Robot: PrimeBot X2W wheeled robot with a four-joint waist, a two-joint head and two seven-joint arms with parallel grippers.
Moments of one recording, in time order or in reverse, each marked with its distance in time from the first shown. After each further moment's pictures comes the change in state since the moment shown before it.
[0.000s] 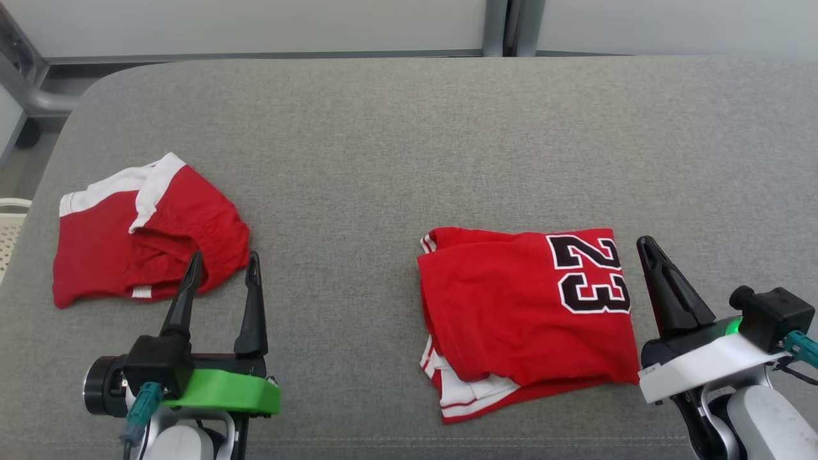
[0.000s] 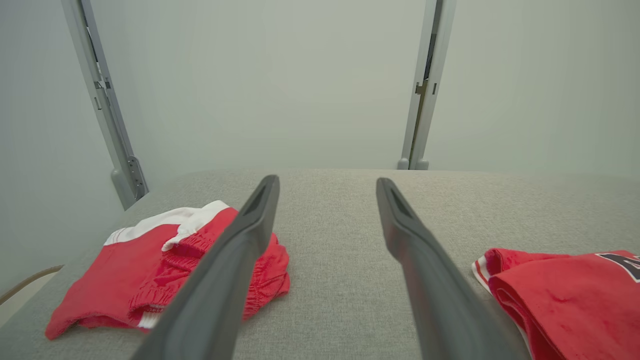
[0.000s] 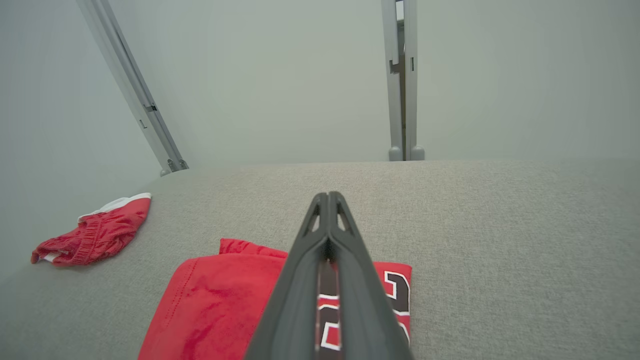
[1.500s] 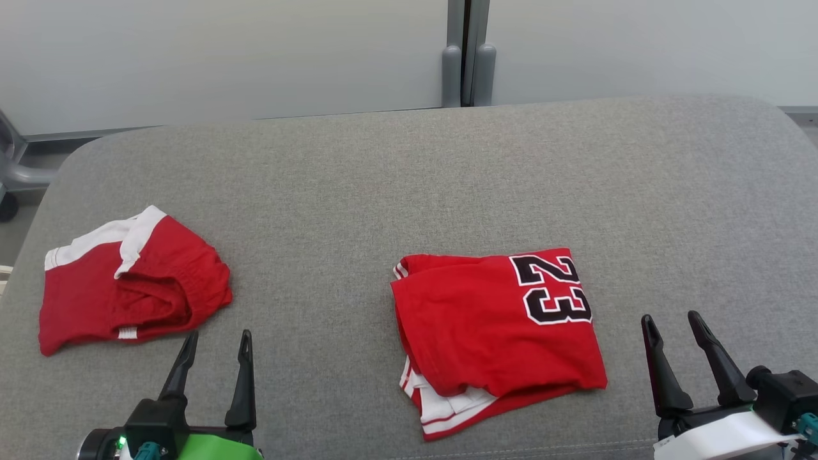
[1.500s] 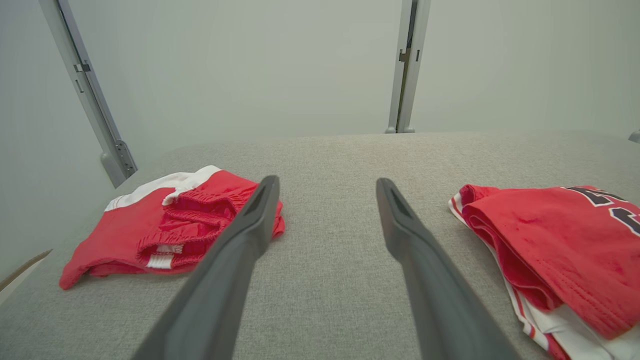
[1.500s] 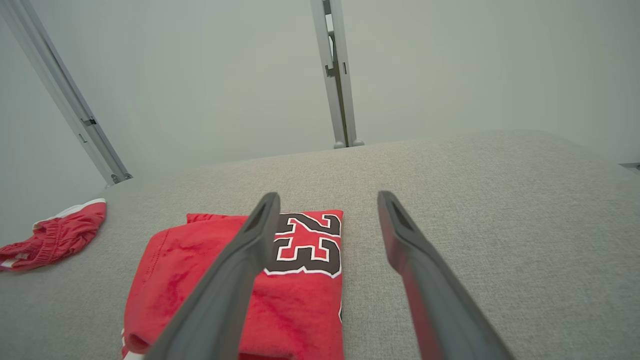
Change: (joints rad) left arm 0.155 0.023 0.046 0.044 0.035 -0.043 0.000; right arm 0.250 0.116 -0.150 -0.068 -0.108 0.000 0.000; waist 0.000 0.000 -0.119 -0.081
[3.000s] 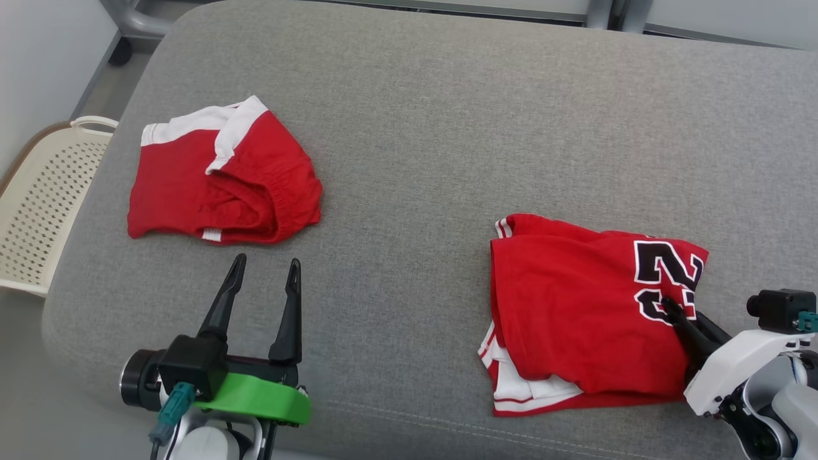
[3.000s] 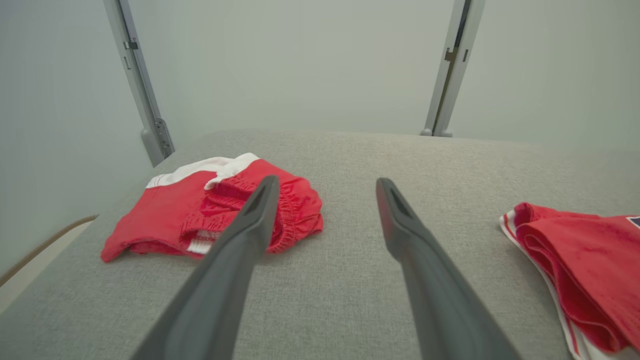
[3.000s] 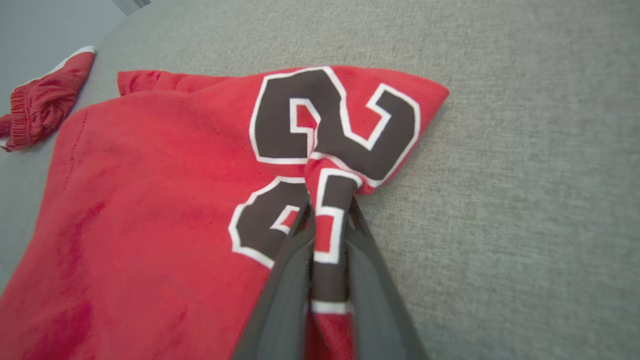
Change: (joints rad) left arm -0.155 -0.022 -0.131 -0.031 -0.055 0.013 0.000; right arm -0.390 -0.372 0.454 0.416 0.591 0.001 0.115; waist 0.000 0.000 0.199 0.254
